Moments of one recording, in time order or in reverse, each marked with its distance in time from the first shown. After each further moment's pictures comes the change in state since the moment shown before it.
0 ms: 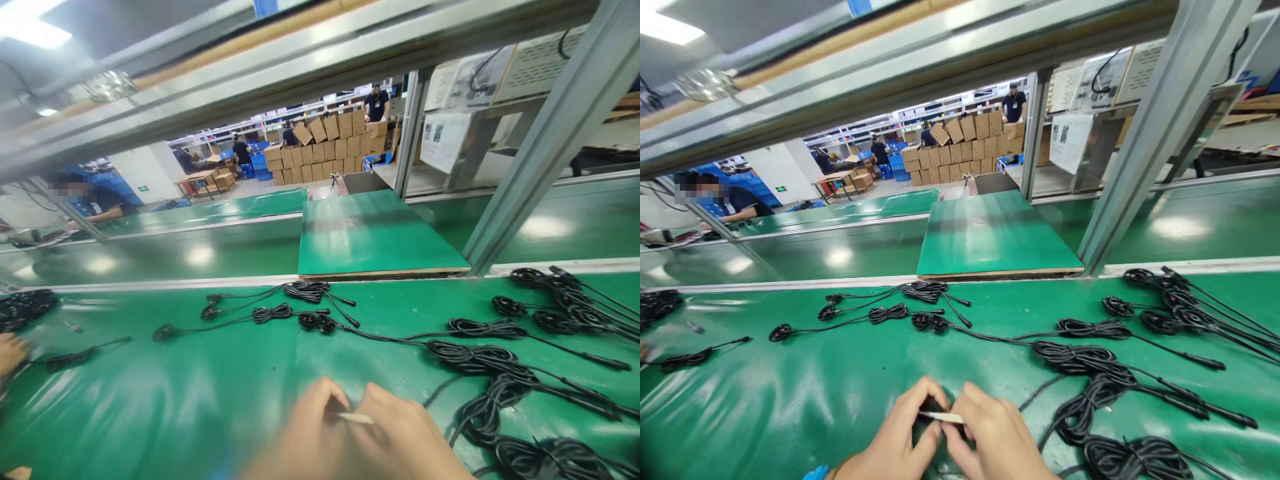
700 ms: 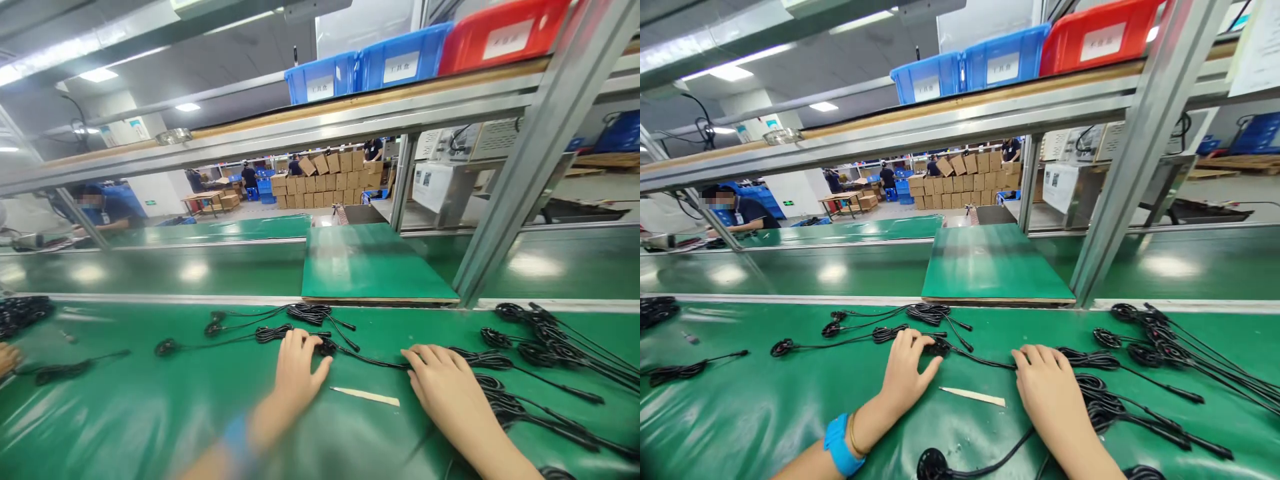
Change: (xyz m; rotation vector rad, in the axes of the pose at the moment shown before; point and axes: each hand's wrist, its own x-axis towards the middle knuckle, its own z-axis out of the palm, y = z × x) left_hand 0.077 -0.030 -0.035 0.566 0.431 0.061; right_hand 0.016 0.105 -0.054 -0.644 -0.051 0.145
